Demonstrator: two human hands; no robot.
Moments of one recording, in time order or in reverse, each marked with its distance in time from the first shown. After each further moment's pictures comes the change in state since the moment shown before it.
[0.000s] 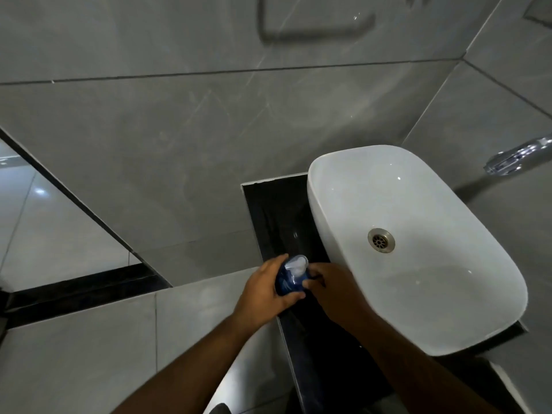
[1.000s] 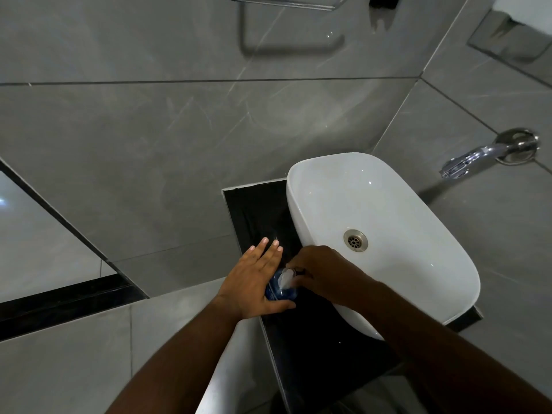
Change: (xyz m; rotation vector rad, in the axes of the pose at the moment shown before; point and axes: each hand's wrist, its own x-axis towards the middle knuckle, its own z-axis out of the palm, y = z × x) left_hand 0.022 0.000 -0.011 0.587 -0.250 0.338; right_hand -0.003 -0.042 -0.055 -0.545 -0.215 -0.234
